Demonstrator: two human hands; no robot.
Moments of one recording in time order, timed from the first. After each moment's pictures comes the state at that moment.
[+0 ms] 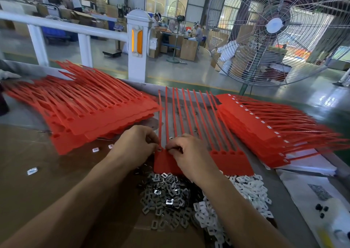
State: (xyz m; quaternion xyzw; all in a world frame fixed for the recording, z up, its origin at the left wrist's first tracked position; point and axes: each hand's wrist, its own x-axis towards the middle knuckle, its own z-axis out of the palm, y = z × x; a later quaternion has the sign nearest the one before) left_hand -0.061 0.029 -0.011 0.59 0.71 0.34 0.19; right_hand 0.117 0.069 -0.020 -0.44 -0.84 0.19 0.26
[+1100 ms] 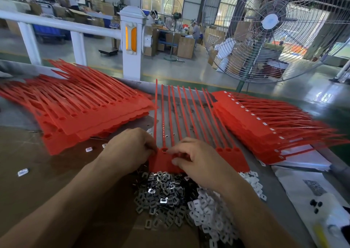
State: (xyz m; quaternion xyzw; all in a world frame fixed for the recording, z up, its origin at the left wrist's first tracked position) left_hand -0.058 0.019 -0.001 0.68 0.69 0.22 0.10; right_hand 0.154 0.057 0.001 -0.40 -0.88 0.20 0.16
